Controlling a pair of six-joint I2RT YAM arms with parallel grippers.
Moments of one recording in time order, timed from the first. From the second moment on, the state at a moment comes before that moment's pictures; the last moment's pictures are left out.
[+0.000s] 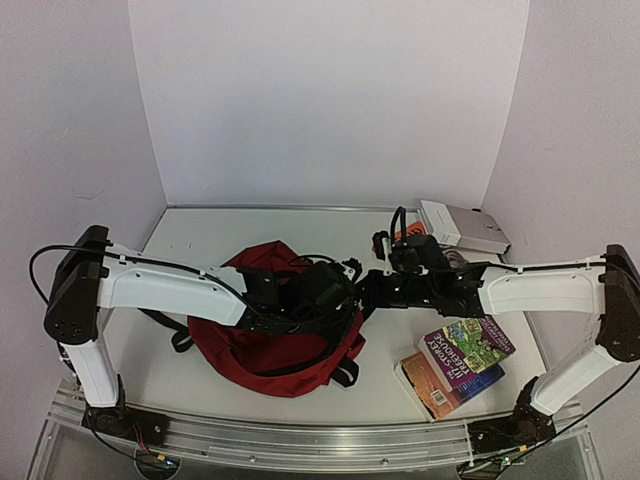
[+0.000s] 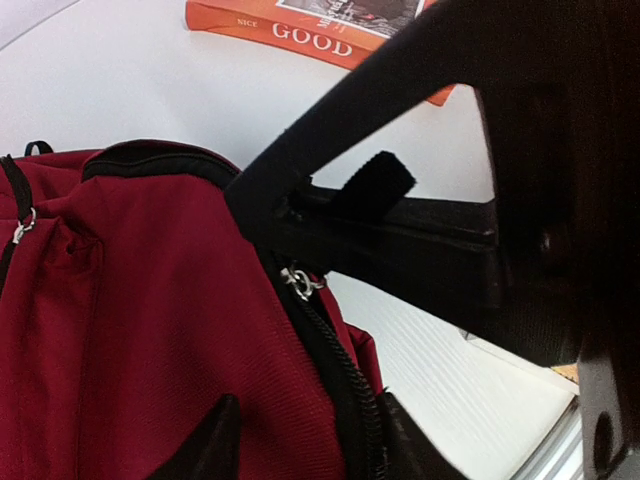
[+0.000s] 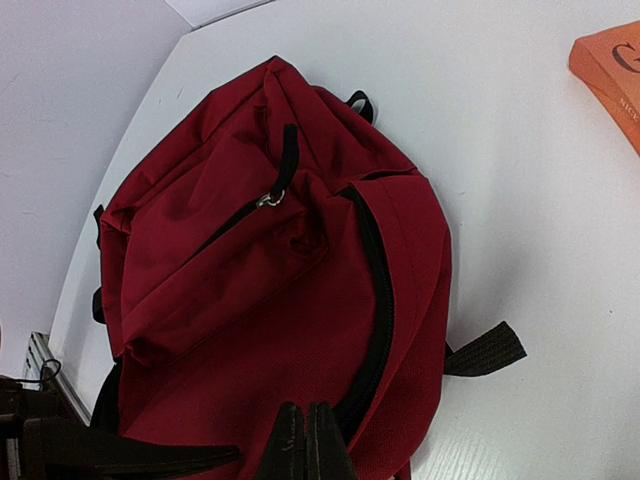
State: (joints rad) left arm -1.25 1.85 1.33 -0.30 -0.31 -0.49; right arm 0.87 1.50 0.89 -0.01 0.06 0.68
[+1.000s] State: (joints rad) left arm -1.24 1.56 1.06 -0.19 -0.09 -0.46; right arm 0.79 1.63 1.02 -0.03 -0.02 0.59
